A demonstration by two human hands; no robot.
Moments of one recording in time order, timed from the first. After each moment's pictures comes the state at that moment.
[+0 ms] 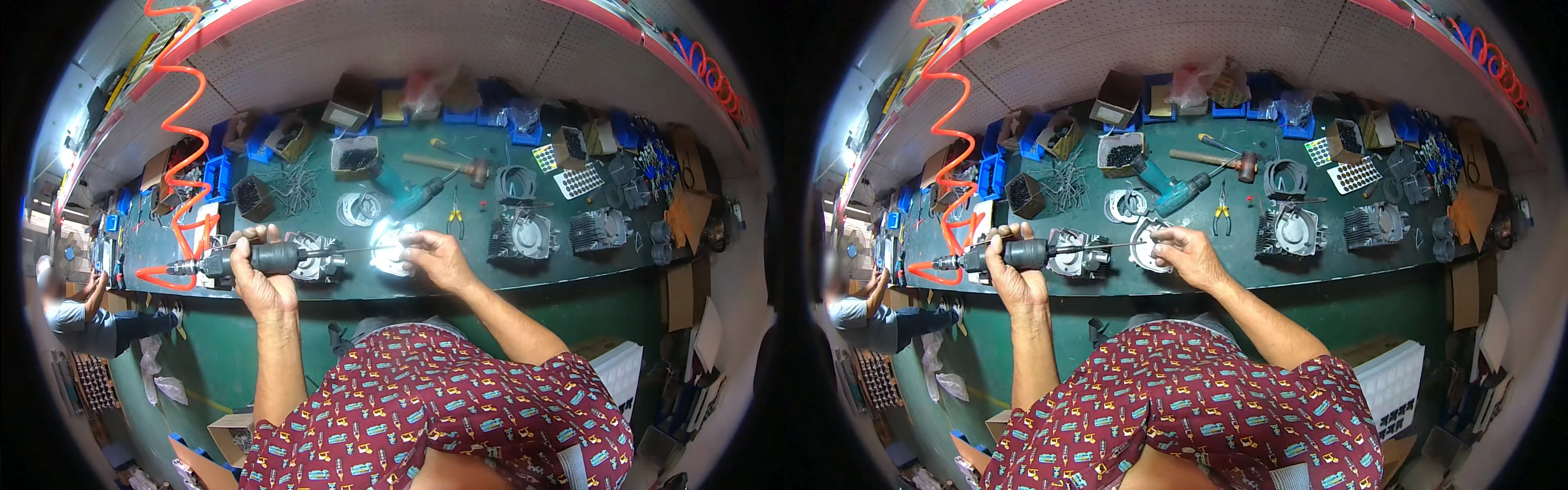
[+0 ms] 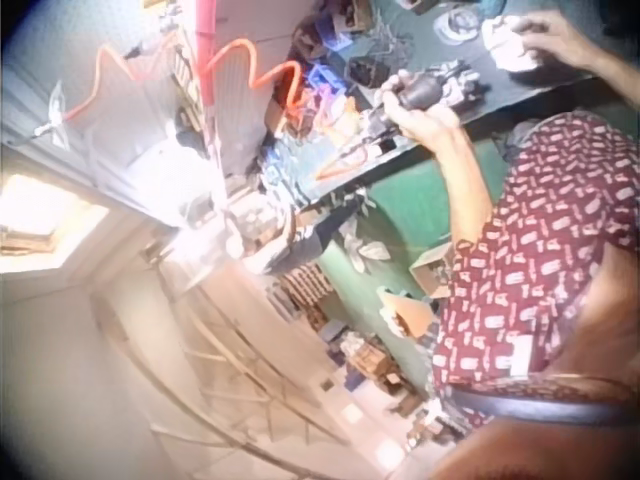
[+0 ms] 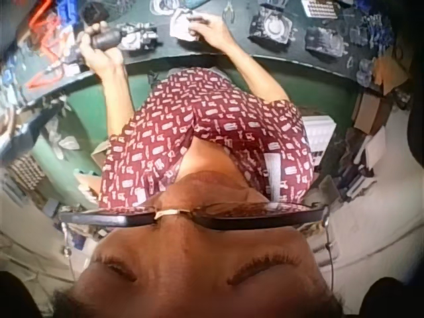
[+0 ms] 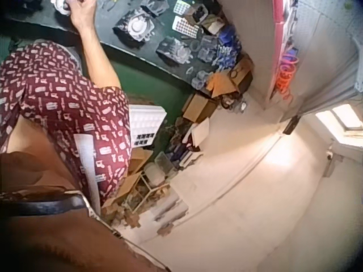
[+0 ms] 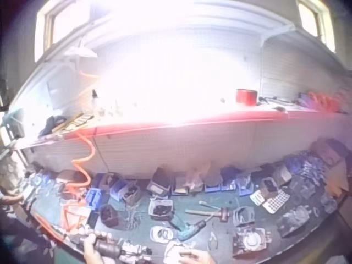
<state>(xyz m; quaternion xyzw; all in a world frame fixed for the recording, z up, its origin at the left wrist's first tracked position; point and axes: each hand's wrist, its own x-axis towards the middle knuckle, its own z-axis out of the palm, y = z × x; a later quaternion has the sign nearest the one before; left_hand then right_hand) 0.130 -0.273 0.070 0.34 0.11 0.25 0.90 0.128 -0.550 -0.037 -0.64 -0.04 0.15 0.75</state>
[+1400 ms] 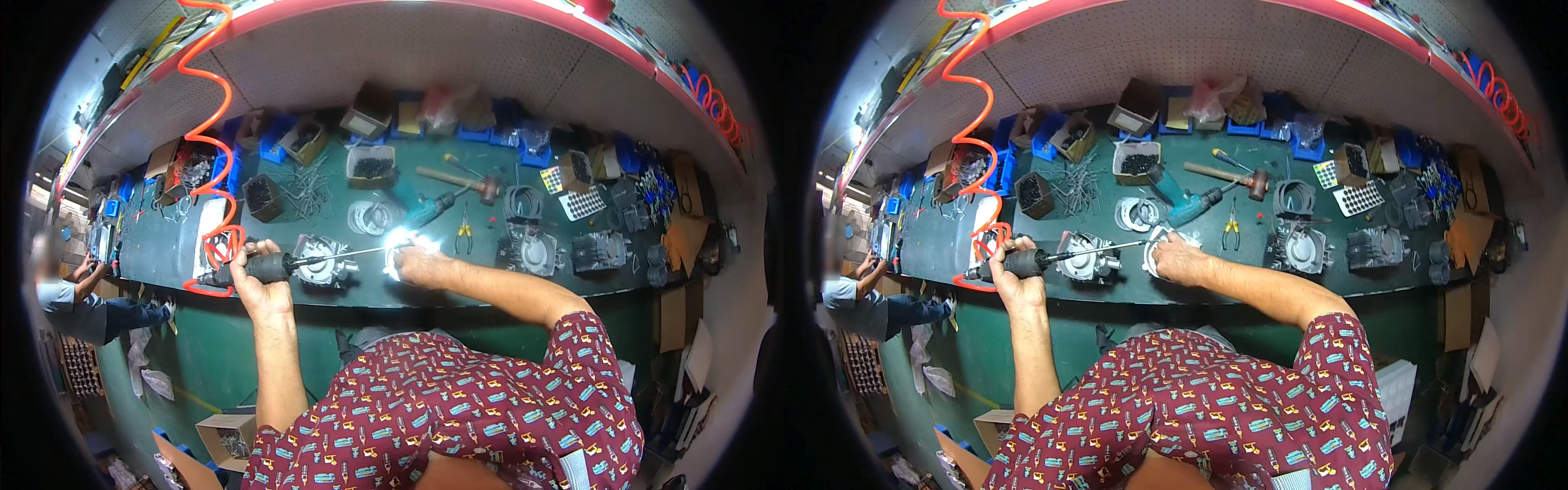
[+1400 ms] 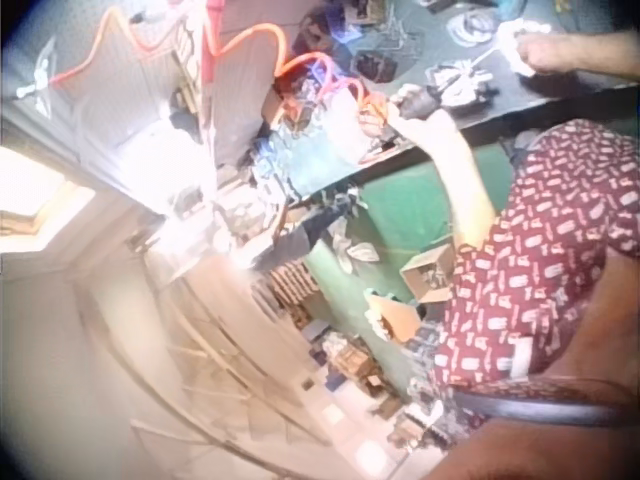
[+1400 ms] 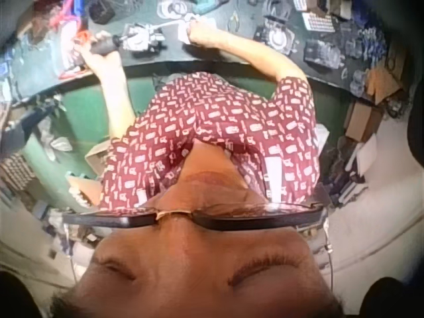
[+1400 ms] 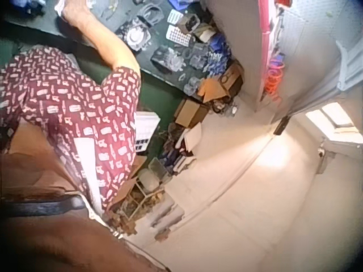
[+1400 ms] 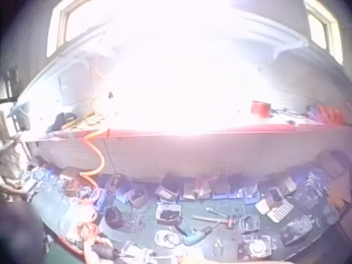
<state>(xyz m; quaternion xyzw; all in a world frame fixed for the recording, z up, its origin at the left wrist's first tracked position) 0.130 -0.210 0.031 0.17 0.21 0.23 0.94 0.177 -0.522 -0.085 -0.84 -0.54 0.02 0.03</state>
